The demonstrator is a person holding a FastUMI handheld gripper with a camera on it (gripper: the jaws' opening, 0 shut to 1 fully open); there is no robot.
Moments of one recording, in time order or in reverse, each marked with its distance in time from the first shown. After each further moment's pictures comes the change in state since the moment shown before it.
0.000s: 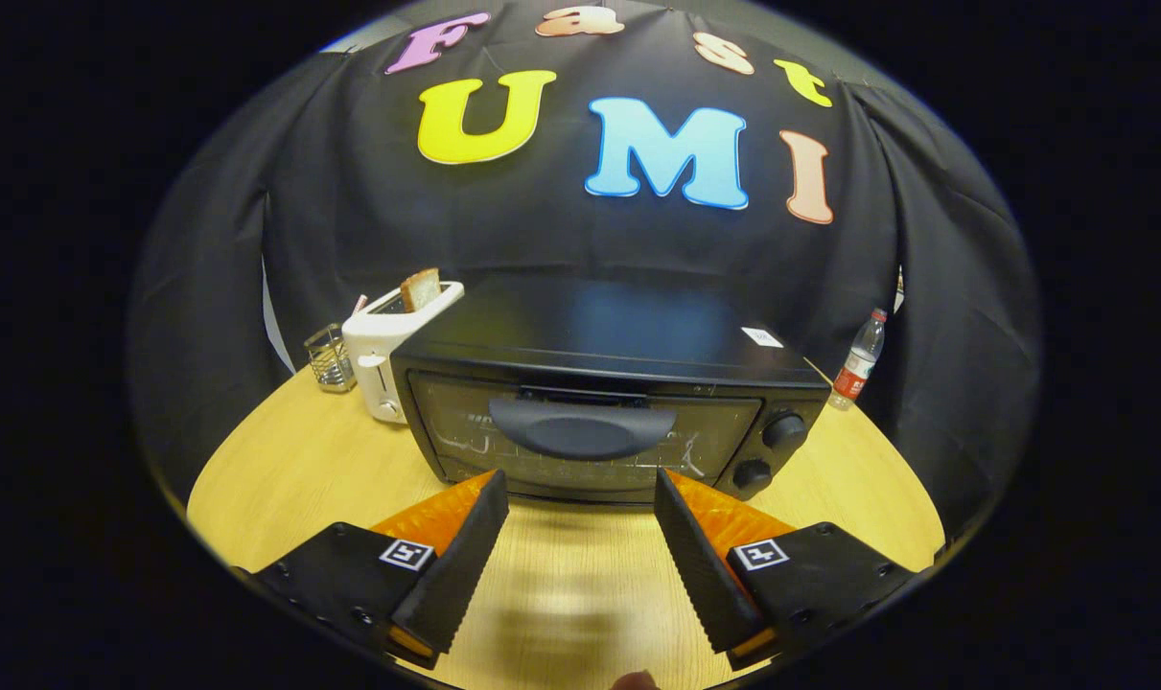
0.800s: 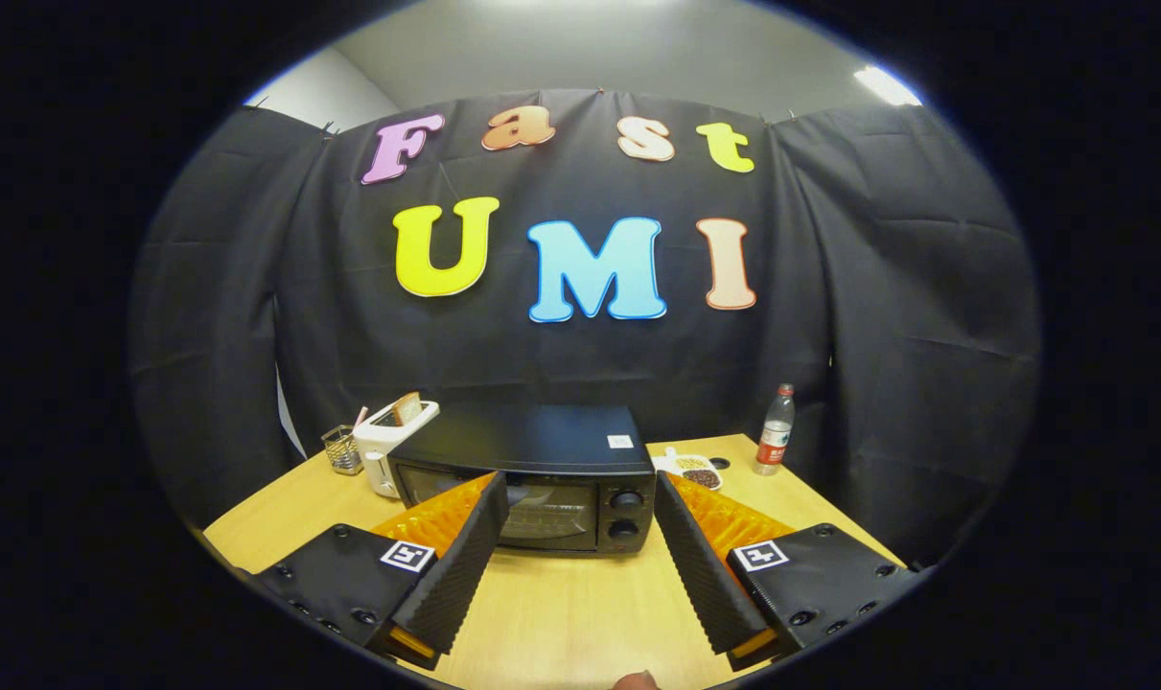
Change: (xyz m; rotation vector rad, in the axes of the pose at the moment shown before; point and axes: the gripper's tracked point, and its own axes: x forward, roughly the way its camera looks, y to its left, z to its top) arm -0.147 -0.136 0.054 0.071 -0.305 -0.047
